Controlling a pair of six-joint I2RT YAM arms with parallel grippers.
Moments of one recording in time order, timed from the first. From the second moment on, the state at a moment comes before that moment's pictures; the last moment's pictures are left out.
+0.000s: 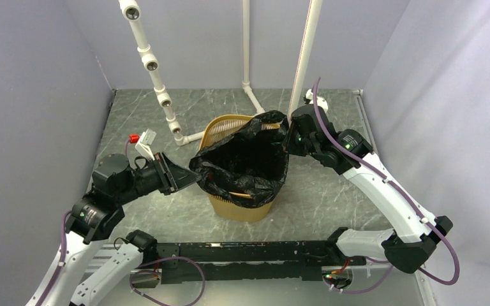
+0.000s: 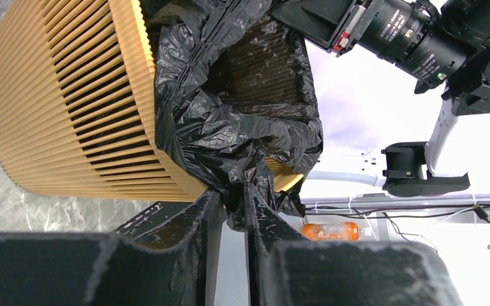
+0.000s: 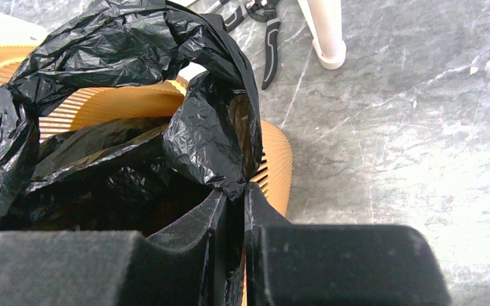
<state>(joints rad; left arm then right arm) -0.47 0.59 0.95 -0.61 0.46 -0.92 0.71 1.21 1.45 -0.98 0.33 0.73</state>
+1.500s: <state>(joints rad) -0.47 0.65 0.85 -0.76 0.28 -0.64 0.70 1.21 1.45 -0.97 0.32 0.73</state>
